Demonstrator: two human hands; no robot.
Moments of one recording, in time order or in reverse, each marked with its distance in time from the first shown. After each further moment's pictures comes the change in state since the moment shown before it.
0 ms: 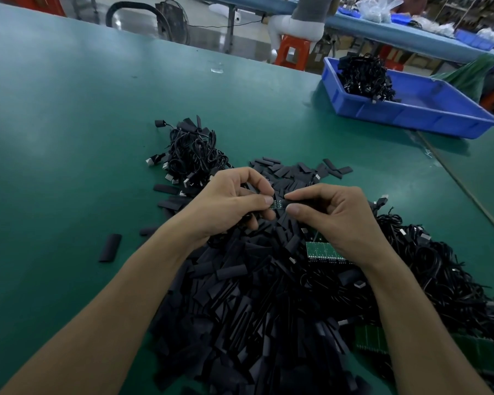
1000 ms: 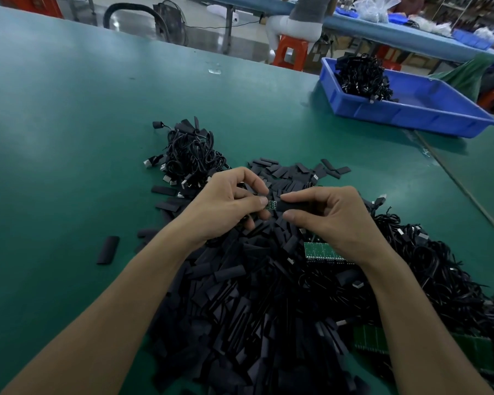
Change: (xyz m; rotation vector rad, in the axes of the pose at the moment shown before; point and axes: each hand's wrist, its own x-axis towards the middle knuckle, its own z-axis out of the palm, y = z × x) left_hand 0.006 -0.011 -0.001 0.067 0.035 0.040; right_hand 0.003 0.001 -0.004 -0.089 -0.042 0.018
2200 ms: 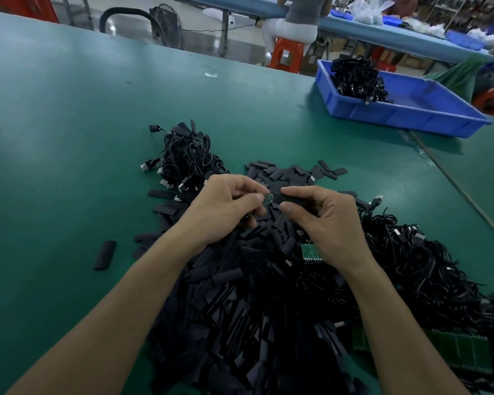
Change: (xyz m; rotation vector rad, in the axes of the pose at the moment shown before) left_hand 0.003 -0.002 0.003 0.044 0.068 0.032; right_hand -0.003 0.002 0.017 0.029 0.217 -0.030
